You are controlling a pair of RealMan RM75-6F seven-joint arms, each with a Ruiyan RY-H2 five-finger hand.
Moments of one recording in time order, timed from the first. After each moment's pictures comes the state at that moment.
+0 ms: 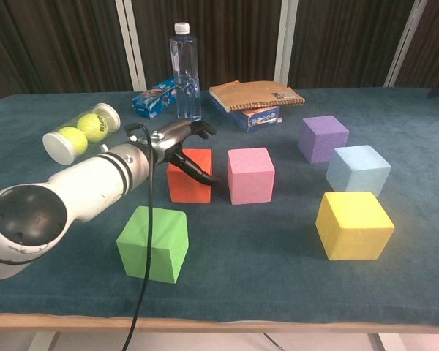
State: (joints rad) left arm -1.00 -1.93 -0.38 -1.08 0.81 0.86 0.24; right arm 0.59 -0.83 0.09 -1.69 -1.31 0.69 0.22
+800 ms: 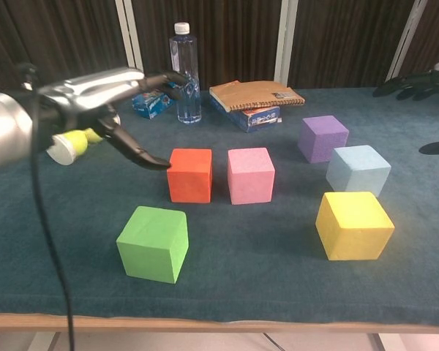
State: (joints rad) left arm -0.80 -1.44 -0.21 -1.86 0.98 1.13 0.51; right arm 0.63 -0.92 0.13 -1.81 -1.20 0.75 0.07
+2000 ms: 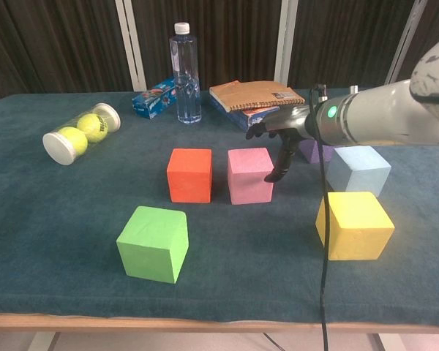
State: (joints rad) left arm -0.25 -1.09 0.09 -1.46 1.56 1.51 -0.06; right arm 1.21 -1.51 0.12 -1.46 -0.23 0.78 -0.62
